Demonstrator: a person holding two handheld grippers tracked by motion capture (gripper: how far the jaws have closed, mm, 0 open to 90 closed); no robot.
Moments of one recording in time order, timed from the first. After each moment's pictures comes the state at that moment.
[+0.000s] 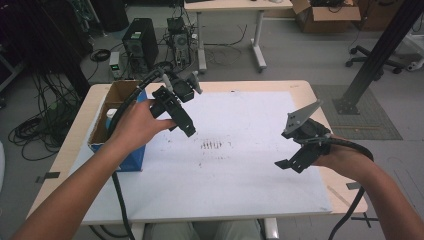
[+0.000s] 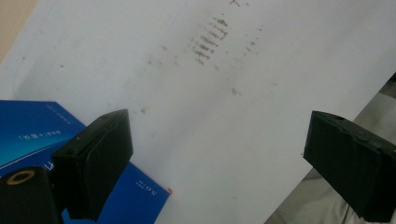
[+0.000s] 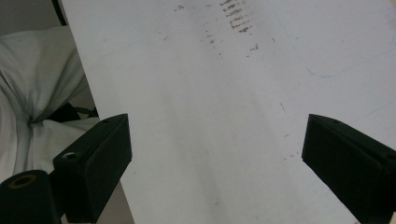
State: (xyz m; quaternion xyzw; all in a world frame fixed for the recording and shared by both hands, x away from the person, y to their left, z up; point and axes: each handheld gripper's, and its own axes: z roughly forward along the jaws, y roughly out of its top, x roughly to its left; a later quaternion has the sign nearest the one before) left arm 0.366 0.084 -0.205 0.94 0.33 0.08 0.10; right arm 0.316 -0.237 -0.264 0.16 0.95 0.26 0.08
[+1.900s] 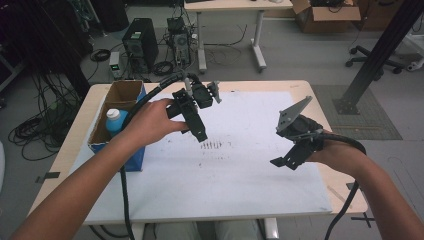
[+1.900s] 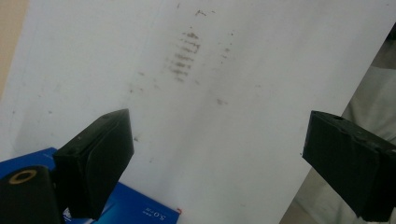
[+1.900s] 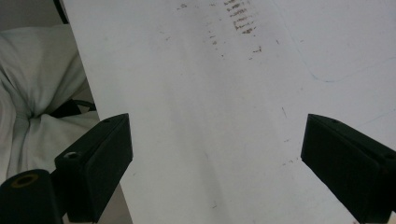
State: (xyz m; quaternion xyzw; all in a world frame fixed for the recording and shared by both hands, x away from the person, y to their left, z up) left arm 0.366 0.049 -0.211 0.97 0.22 0.08 0.08; right arm 0.323 -0.223 -0.260 0.15 0.96 0.24 0.08
